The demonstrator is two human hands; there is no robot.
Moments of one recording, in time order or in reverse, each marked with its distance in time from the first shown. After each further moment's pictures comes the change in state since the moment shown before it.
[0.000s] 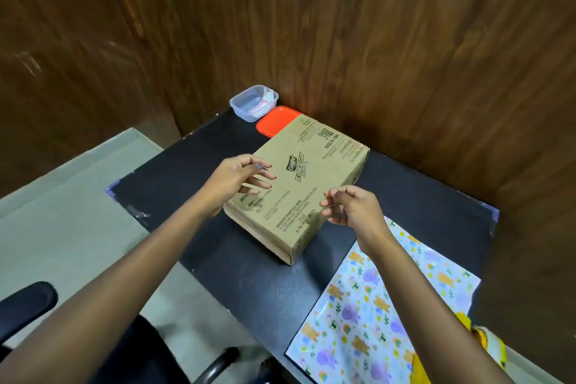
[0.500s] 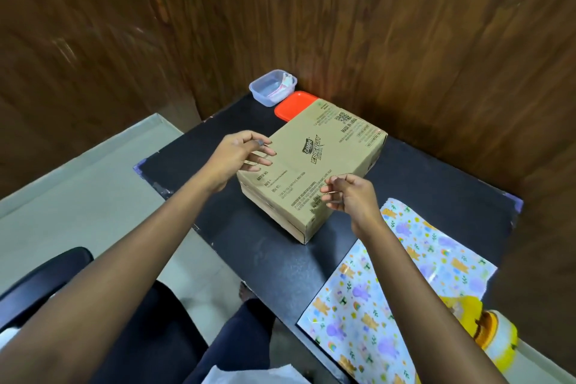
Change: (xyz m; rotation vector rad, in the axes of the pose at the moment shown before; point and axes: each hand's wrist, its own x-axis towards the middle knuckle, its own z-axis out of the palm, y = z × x) left_hand -0.015 0.003 -0.015 -0.008 0.113 0.016; right_hand 0.001 0.017 0.023 0.082 -0.026 0.044
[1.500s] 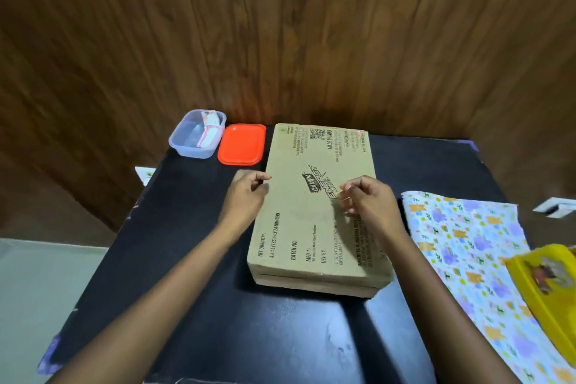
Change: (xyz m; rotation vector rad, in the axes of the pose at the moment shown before) left_hand 0.185 -0.076 -0.026 0.259 -0.311 0.254; right_hand 0.091 0.027 0.078 -0.127 0.667 -0.172
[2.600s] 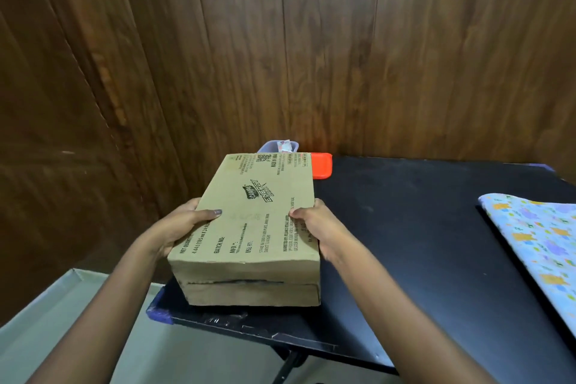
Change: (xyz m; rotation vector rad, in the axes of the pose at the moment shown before) left_hand -0.102 -0.120 -0.211 -0.210 -0.081 -0.226; right_hand -0.101 0.026 0.206 0.274 -0.407 0.100
